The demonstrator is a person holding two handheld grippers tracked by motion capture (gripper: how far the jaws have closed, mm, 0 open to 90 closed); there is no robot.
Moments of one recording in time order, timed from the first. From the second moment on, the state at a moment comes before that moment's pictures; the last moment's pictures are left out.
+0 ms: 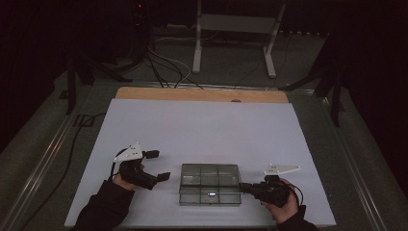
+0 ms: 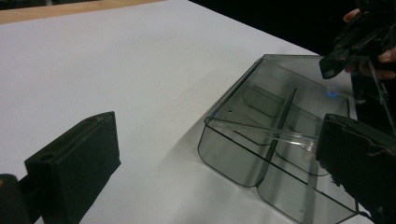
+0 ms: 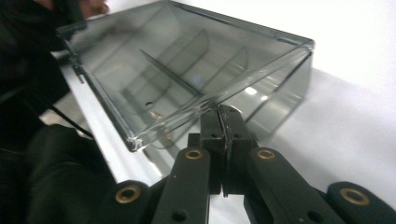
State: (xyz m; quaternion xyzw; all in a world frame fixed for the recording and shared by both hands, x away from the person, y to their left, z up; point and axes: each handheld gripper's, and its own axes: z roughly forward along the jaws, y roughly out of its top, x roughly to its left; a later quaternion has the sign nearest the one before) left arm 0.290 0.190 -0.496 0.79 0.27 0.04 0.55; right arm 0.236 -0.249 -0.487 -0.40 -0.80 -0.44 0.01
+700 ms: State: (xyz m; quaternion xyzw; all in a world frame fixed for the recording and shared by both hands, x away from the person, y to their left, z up) left arm 0.291 0.189 -0.498 0.79 0.27 0.04 0.55; right arm 0.231 -0.239 -0.485 -0.37 -0.84 -0.38 -0.09
